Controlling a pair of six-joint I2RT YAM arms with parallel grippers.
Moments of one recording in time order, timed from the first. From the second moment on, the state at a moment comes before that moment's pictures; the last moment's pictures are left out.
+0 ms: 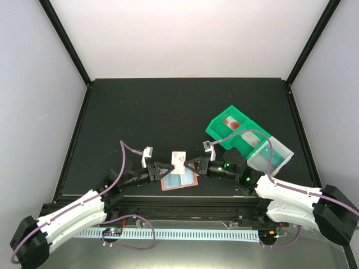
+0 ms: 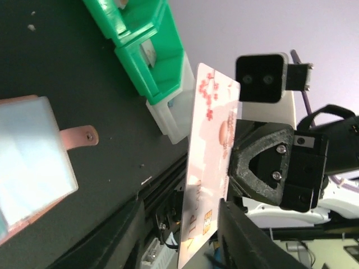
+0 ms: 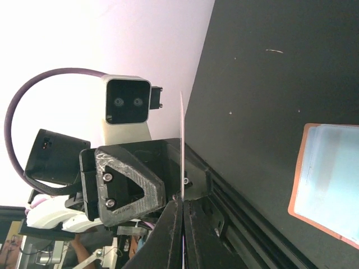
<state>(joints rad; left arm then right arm) -0.75 0.62 0.15 0.27 0.45 -1.22 0.90 1.03 0.36 0.45 -0.41 1.16</state>
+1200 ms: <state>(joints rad) -0.75 0.55 0.28 -0.05 0.79 -0.83 0.86 1.07 0.88 -0.55 -0.63 0.31</state>
